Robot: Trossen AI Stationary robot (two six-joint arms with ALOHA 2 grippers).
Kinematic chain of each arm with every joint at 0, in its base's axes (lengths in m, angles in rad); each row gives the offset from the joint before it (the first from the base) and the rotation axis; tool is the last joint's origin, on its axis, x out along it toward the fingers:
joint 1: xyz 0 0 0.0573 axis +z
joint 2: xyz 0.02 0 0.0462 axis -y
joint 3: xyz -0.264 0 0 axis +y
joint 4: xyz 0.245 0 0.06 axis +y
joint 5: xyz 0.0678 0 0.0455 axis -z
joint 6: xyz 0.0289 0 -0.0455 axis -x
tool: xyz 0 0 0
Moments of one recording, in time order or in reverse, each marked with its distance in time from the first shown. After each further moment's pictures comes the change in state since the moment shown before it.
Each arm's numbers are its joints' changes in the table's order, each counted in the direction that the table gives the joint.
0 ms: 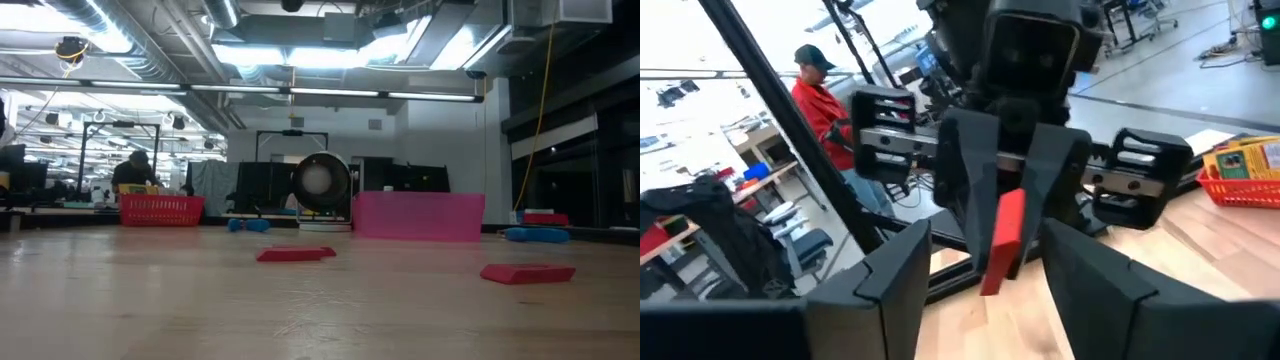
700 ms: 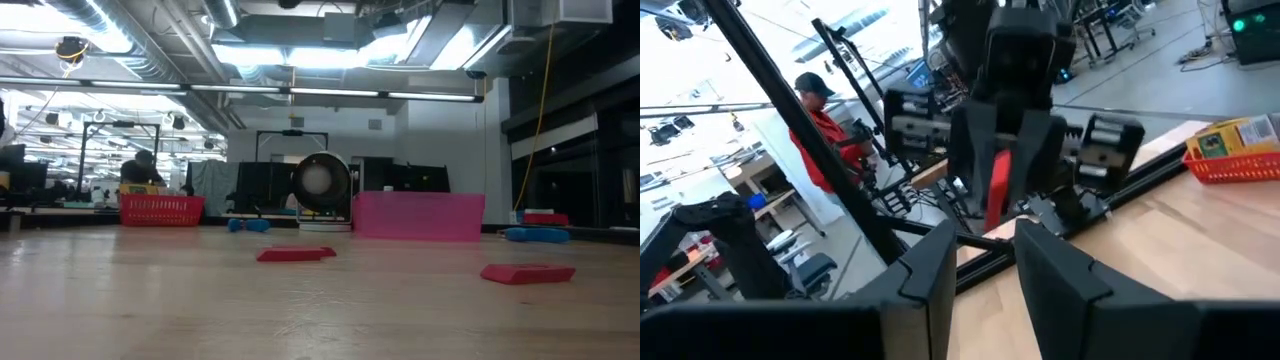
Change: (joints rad) left arm -0.016 0.000 0.000 0.027 0.070 0.042; right arm 0.223 0.091 0.118 -0.076 0.273 -0.022
